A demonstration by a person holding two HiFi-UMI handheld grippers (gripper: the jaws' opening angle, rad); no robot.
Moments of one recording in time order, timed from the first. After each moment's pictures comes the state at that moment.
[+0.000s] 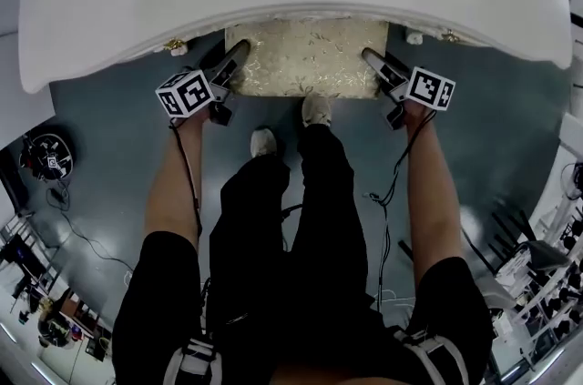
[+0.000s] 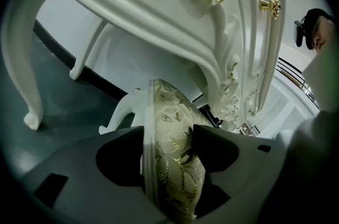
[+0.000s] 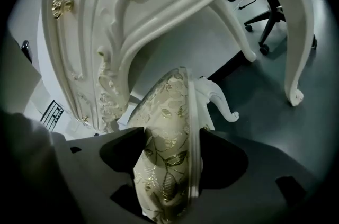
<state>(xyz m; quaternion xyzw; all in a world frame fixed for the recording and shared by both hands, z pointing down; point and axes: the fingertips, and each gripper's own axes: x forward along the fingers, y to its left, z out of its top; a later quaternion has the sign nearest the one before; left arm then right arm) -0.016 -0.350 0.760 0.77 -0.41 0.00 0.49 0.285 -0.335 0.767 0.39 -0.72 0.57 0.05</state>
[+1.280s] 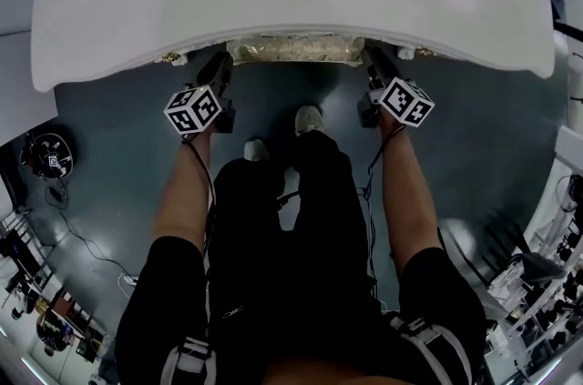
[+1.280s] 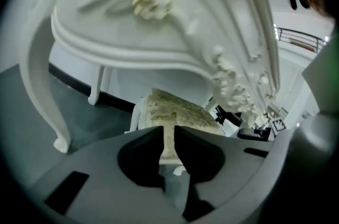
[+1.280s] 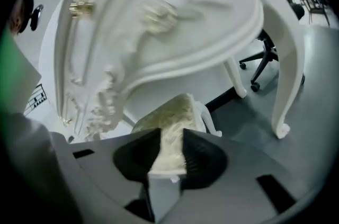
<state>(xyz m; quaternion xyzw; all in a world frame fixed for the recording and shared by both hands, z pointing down) -0.022 -0.368 0.749 0.75 -0.53 0.07 0.39 0.320 -0.389 0.743 0.52 -0.73 0.45 0.01</state>
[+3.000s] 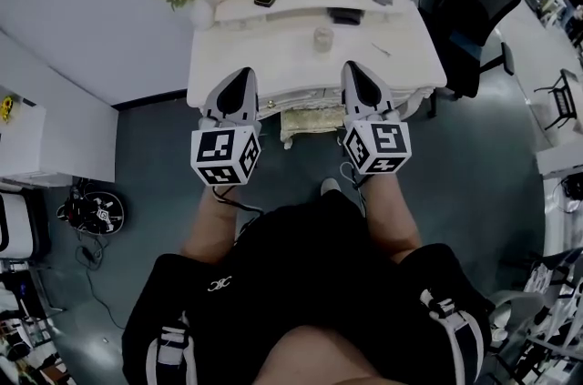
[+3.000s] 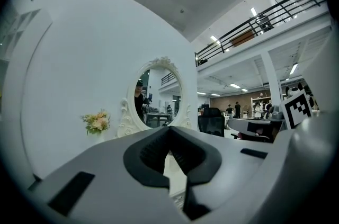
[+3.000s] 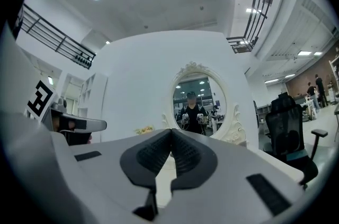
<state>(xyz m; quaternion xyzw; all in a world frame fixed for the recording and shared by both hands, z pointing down) -0.062 -0.202 0.042 0.84 -0.55 0.00 0.02 0.117 -0.208 0.047 0.56 -0.82 0.00 -0.06</state>
